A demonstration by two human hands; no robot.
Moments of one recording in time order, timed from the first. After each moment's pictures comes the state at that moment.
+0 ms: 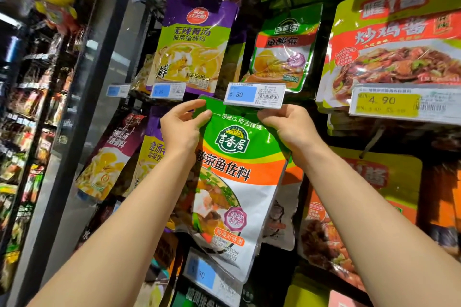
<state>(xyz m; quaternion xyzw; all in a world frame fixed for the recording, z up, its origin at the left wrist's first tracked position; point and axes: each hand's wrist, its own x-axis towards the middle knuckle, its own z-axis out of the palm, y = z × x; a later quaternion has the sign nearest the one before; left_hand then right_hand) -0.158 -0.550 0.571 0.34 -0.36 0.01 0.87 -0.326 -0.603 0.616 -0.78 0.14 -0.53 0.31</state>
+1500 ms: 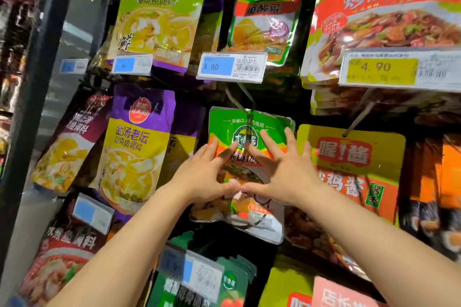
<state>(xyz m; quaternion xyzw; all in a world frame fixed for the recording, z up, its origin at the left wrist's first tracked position) -0.179 -0.620 0.494 0.68 -0.66 0.20 0.26 -0.368 -0.671 0.534 -0.83 0.40 -0.17 -0.35</state>
